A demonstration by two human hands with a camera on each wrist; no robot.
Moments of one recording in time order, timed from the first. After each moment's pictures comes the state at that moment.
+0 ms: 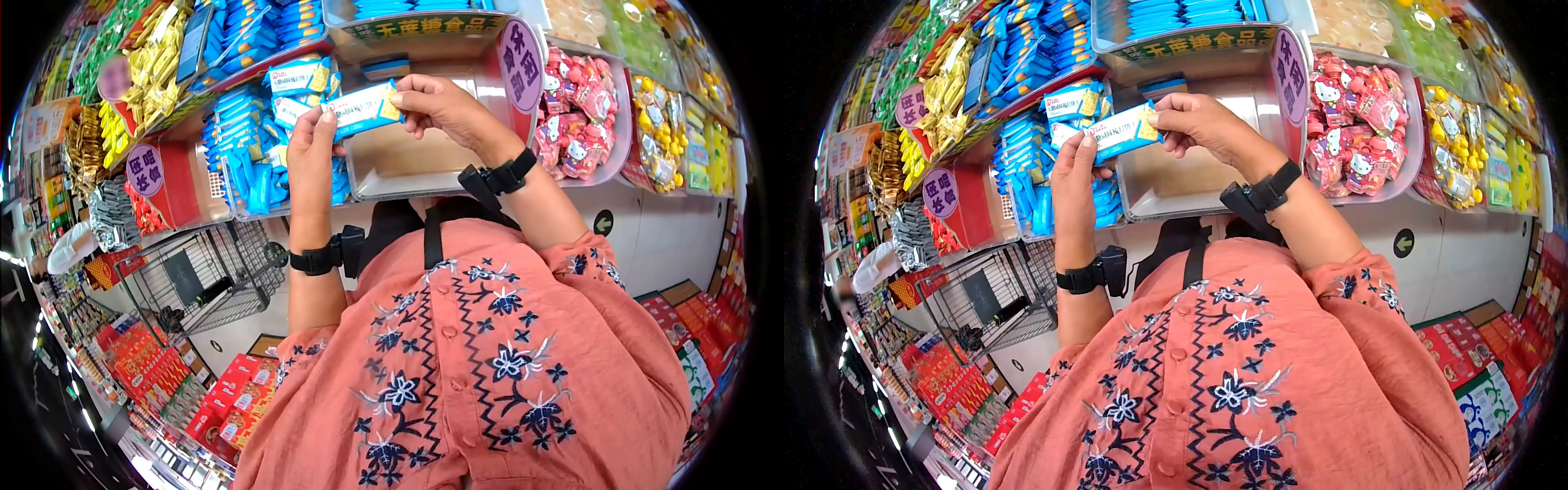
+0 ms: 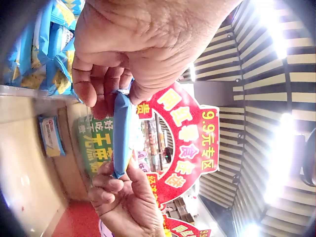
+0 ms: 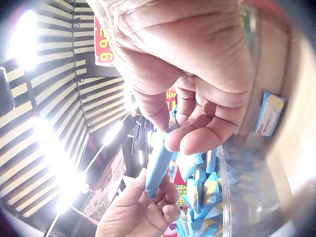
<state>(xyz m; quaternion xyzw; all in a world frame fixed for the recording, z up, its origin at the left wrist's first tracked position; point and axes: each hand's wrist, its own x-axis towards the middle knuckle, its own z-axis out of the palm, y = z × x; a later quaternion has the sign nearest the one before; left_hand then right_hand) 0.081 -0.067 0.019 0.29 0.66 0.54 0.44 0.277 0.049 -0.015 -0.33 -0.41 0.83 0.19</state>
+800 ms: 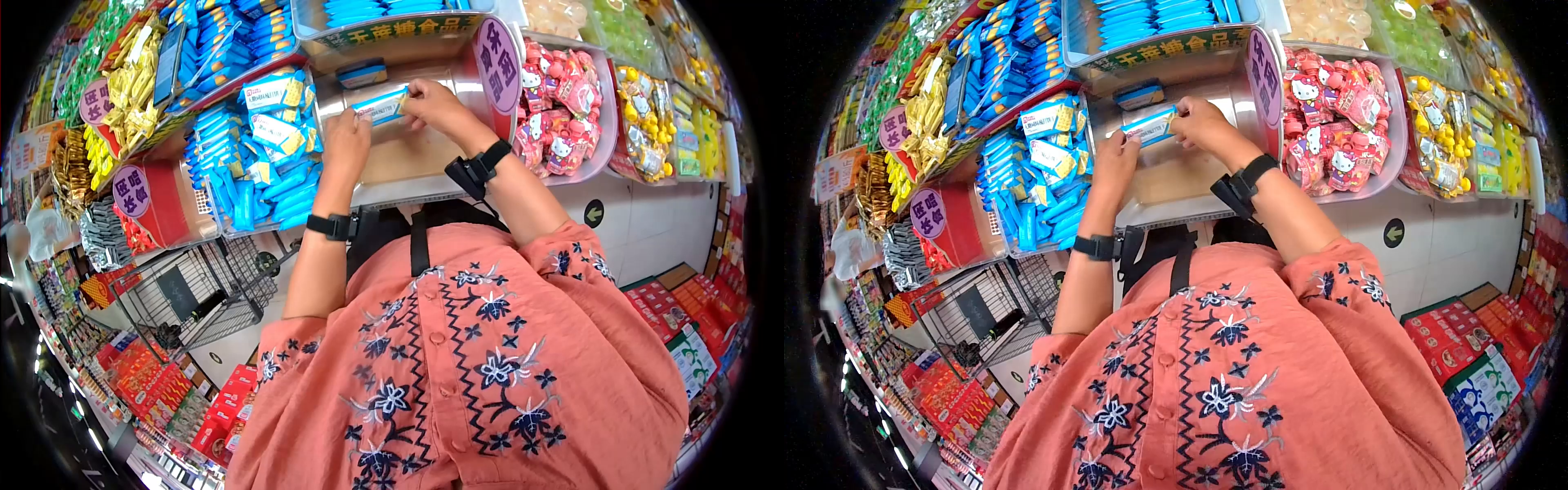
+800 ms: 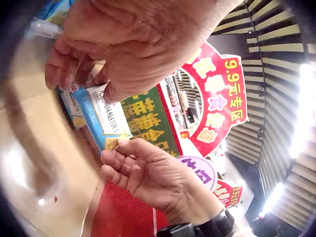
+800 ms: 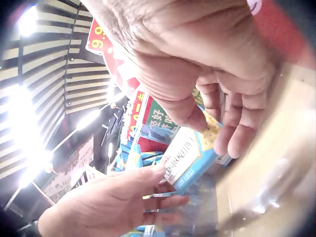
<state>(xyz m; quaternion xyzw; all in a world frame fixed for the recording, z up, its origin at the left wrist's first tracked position) 0.107 -0.020 -0.094 0.57 0.73 0.29 0.24 0.297 0.075 -0.099 -0.51 -0.53 0.66 0.15</state>
